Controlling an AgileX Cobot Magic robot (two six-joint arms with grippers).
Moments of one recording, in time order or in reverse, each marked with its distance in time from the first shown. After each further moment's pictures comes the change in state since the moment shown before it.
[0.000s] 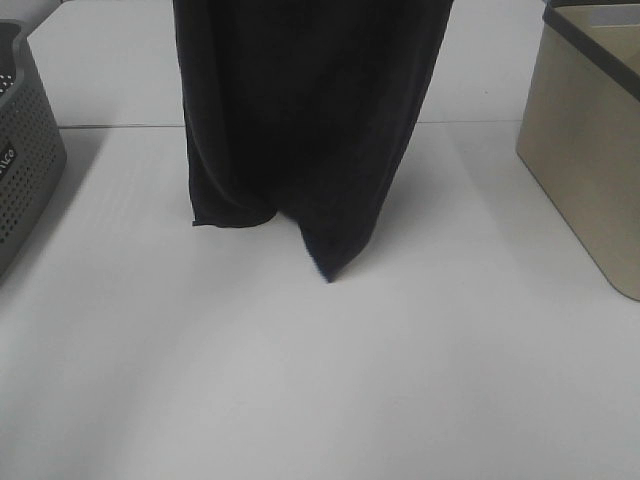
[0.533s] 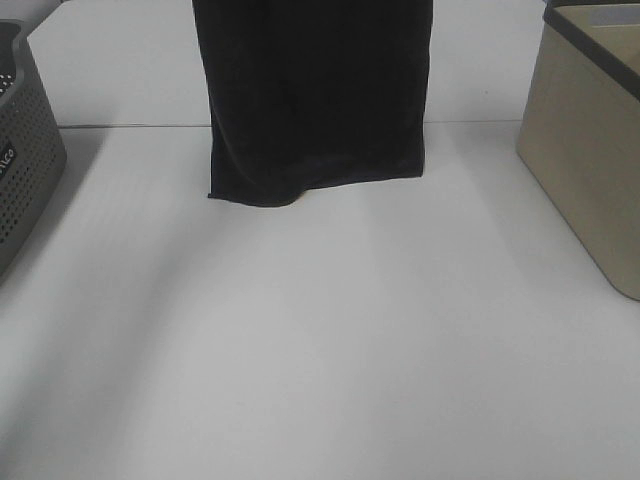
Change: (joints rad) left arm 0.080 0.308 -0.398 -0.024 -0.025 -0.031; right arm 0.000 0.150 0.000 -0.006 -0.480 0.017
